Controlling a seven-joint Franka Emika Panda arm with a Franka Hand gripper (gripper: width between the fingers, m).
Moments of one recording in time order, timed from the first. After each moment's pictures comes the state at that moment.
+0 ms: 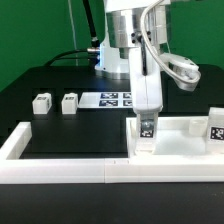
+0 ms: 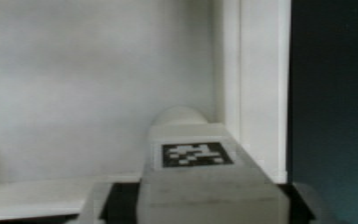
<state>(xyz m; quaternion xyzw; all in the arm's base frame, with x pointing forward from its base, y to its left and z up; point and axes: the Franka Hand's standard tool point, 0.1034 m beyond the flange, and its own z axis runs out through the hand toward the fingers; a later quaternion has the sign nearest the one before) 0.626 0.009 0.074 -0.69 0.72 0.00 0.06</state>
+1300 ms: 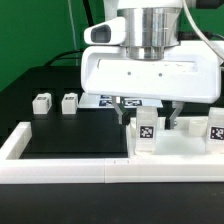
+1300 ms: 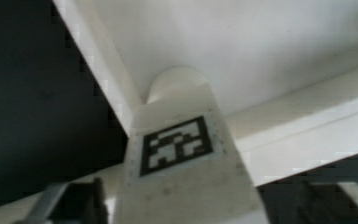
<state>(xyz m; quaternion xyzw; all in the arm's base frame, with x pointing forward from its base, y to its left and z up) 0.631 0.009 0.073 -0.98 0.19 -0.06 0.00</state>
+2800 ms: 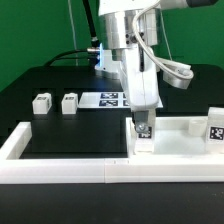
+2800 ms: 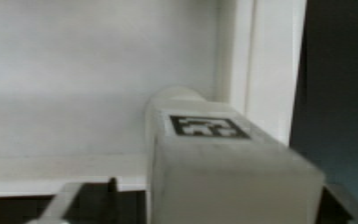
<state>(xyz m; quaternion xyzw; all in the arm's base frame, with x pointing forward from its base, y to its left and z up) 0.622 -0.001 0.069 -0.73 0.68 -0.04 0.08</state>
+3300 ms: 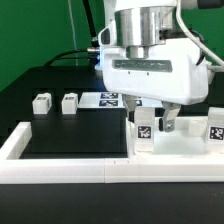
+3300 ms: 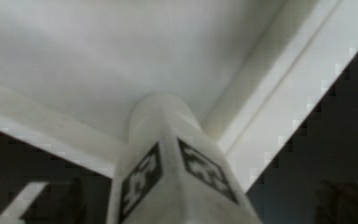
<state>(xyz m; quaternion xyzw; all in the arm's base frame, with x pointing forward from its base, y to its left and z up) 0.626 0.011 0.071 -0.90 0.43 -0.07 0.05</state>
